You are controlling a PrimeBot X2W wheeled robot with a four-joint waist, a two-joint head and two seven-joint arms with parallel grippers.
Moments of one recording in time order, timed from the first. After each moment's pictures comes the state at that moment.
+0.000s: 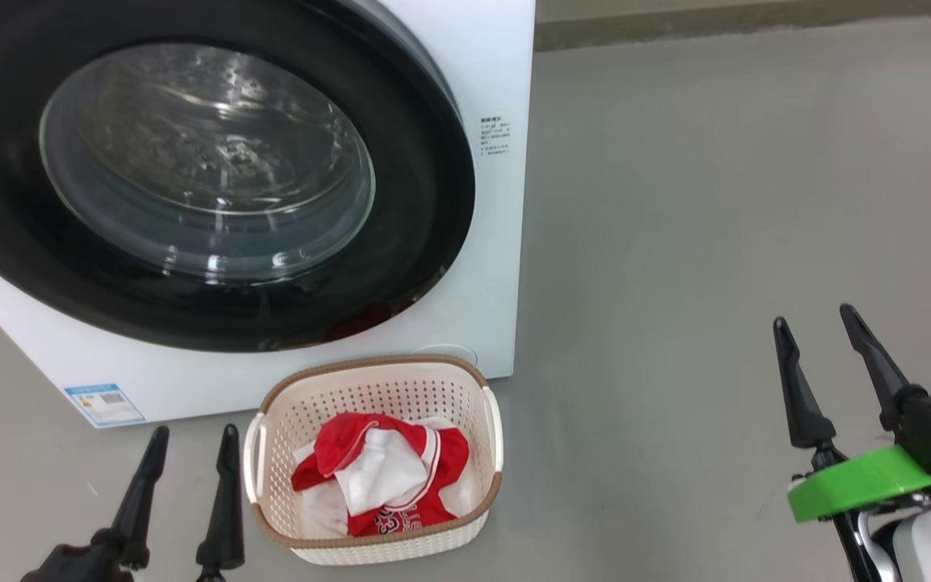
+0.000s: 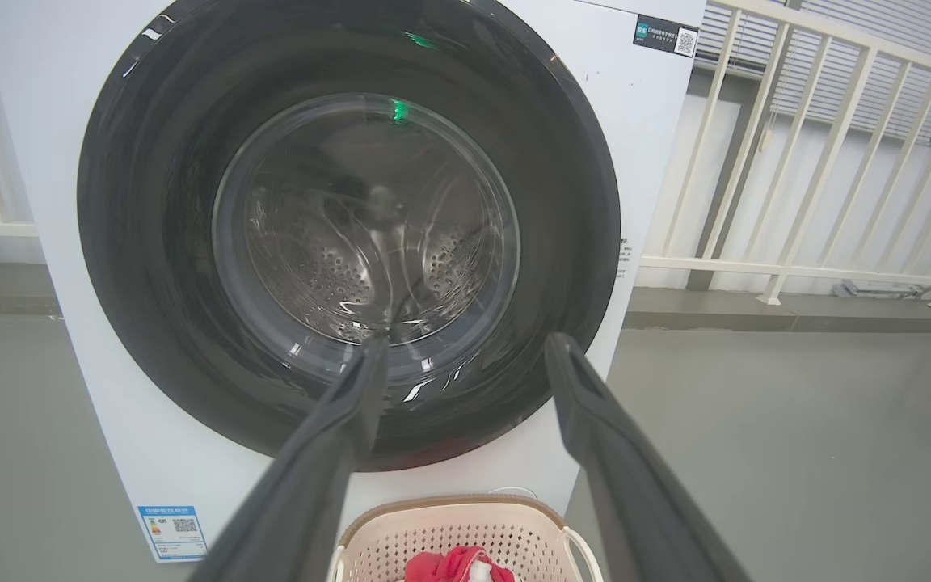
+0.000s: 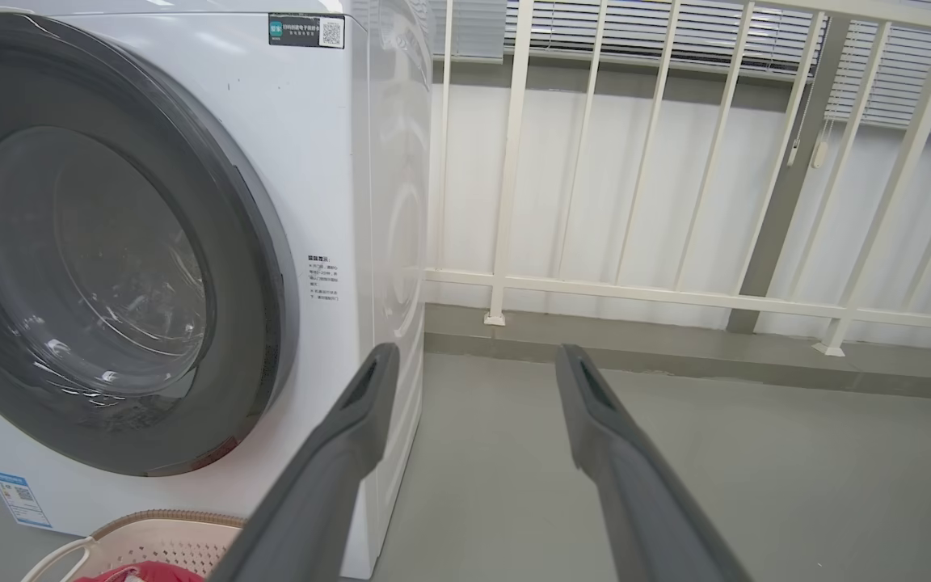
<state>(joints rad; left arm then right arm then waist) 0.02 0.07 0.02 0.07 -0.26 -0.08 -0.25 -0.13 -0.11 -0.08 0.22 0.17 0.13 -0.26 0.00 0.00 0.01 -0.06</state>
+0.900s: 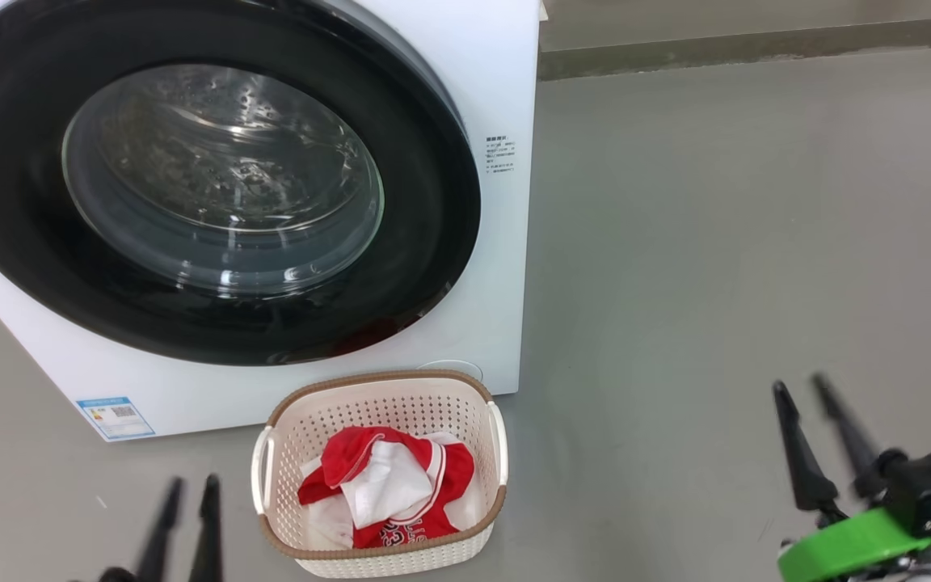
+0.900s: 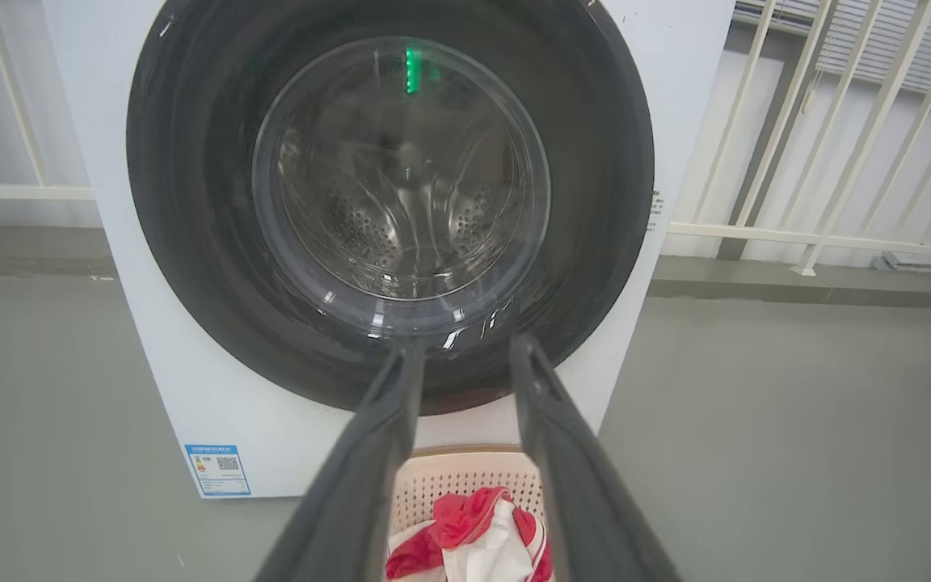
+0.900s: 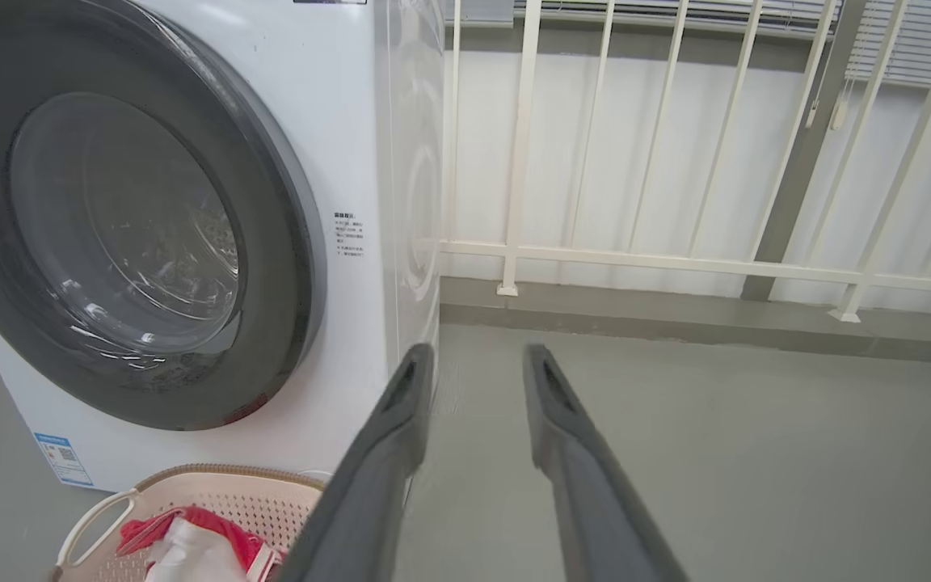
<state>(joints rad) 0.08 0.08 0.04 0.09 -0.24 -0.06 -0.25 0.00 -0.09 -0.08 0.15 0.15 0.13 -0.26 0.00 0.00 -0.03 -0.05</state>
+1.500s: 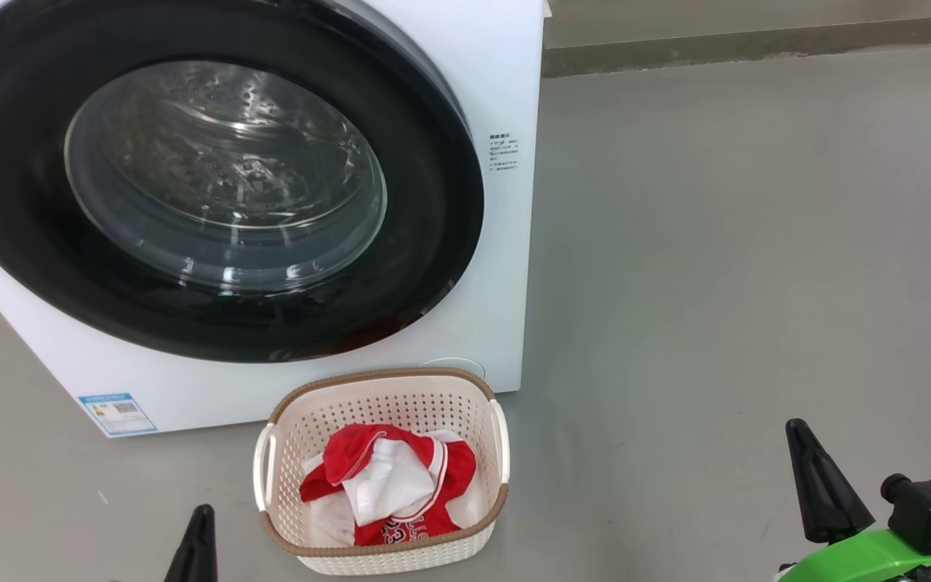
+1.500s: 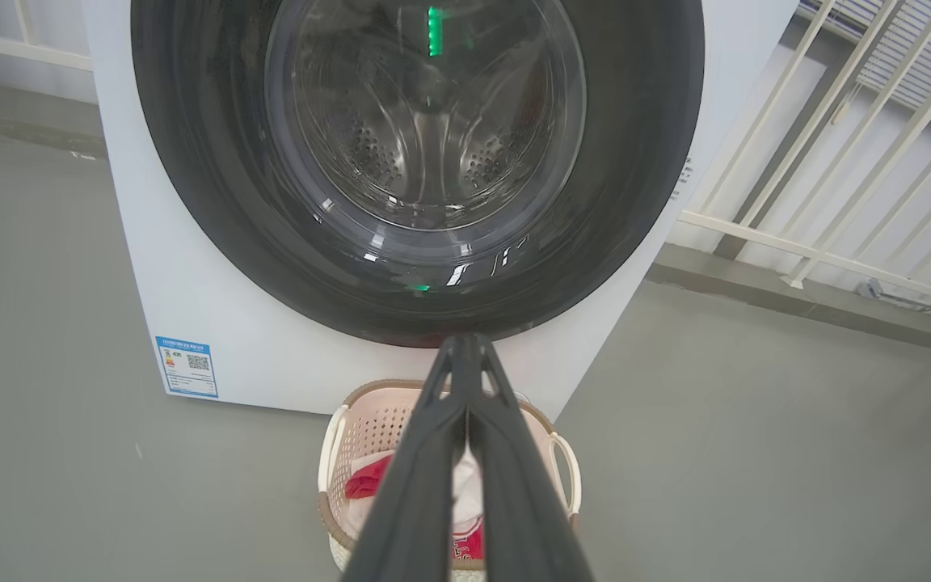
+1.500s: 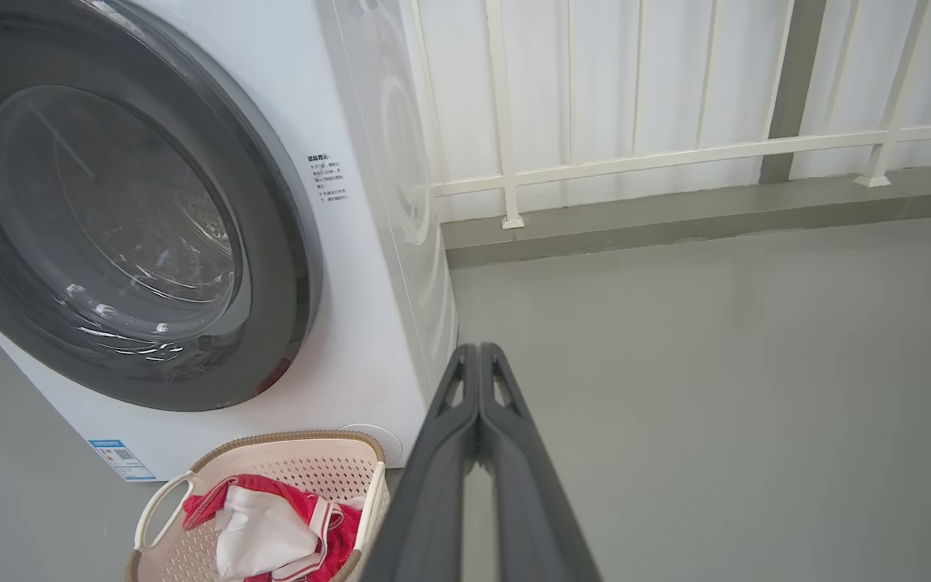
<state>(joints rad) 0.10 0.05 0.03 0.17 -0.39 -0.06 -0.21 0.05 -0.06 -0.08 0.24 0.31 0.13 -0.21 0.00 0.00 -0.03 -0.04</state>
